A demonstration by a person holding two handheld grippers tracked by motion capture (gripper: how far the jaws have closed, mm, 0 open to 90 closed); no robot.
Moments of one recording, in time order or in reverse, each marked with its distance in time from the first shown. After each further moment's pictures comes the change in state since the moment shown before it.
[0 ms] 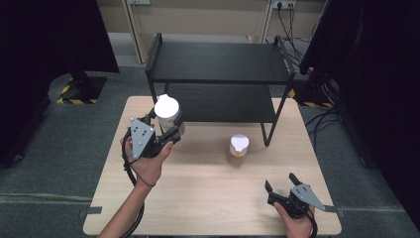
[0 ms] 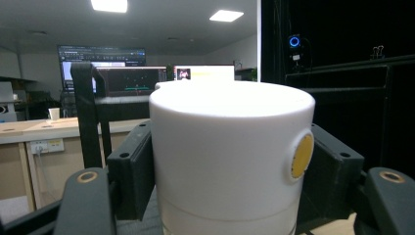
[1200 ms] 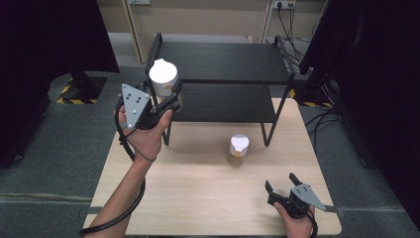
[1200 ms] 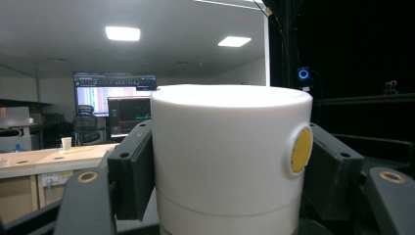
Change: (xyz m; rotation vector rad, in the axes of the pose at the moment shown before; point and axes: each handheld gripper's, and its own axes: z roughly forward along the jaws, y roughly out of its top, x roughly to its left) left arm -0.002 0.062 0.035 -0.088 0.037 0.015; right arm -0.001 0.000 0.000 -0.002 0.001 0.008
